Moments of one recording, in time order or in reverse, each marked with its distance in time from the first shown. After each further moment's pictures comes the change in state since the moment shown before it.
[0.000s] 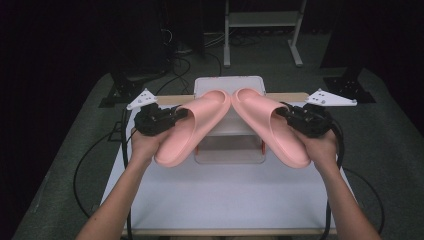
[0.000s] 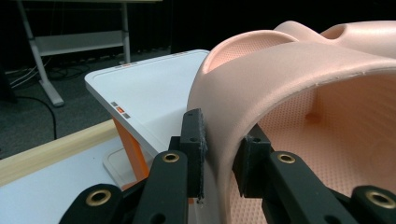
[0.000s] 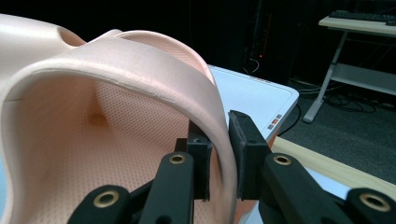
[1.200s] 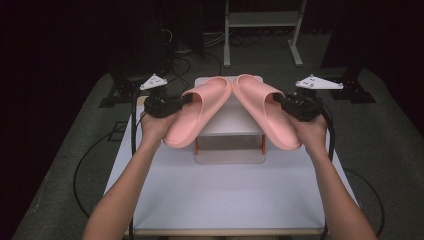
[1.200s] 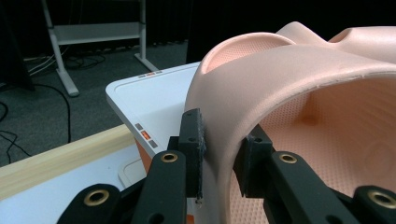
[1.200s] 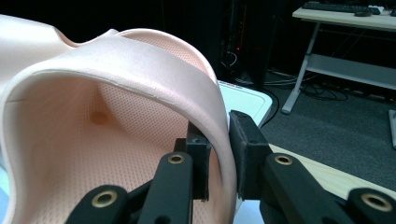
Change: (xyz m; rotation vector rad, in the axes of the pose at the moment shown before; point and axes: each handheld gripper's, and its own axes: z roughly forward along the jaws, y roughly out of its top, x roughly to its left) left arm 0.023 0.022 0.041 0.033 0.067 -0.046; right arm -0.019 0.016 0.038 0.034 -0.098 0.034
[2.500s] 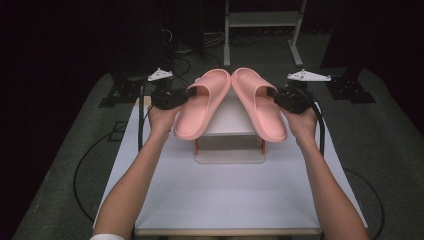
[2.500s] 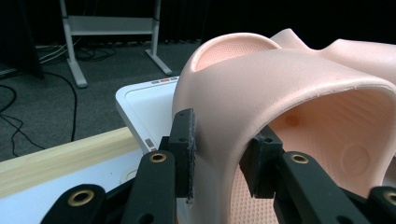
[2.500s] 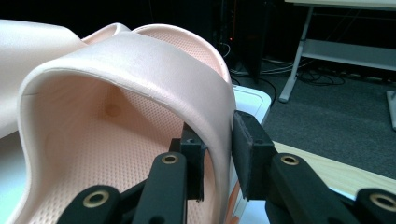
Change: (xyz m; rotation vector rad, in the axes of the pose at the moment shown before) left arm 0.008 0.009 0.026 0.002 0.049 -0.081; right arm -0.004 0.006 0.032 0.036 -0.031 0.063
